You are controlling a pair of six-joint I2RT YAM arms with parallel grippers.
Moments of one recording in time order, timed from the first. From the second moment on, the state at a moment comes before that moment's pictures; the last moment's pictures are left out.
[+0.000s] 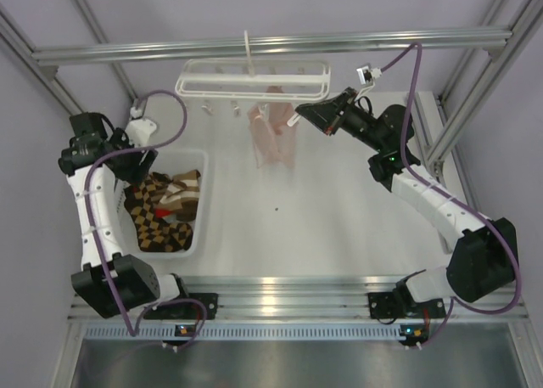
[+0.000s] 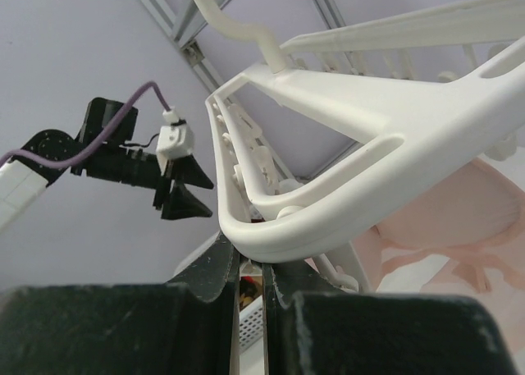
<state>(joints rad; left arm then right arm) 0.37 1.32 1.45 -1.03 0.29 0.76 0.43 1.39 1.10 0.62 -0.58 0.75</state>
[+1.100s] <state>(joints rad) 0.42 1.41 0.90 -1.25 0.20 1.96 0.39 1.42 1.13 0.62 -0.64 0.80</state>
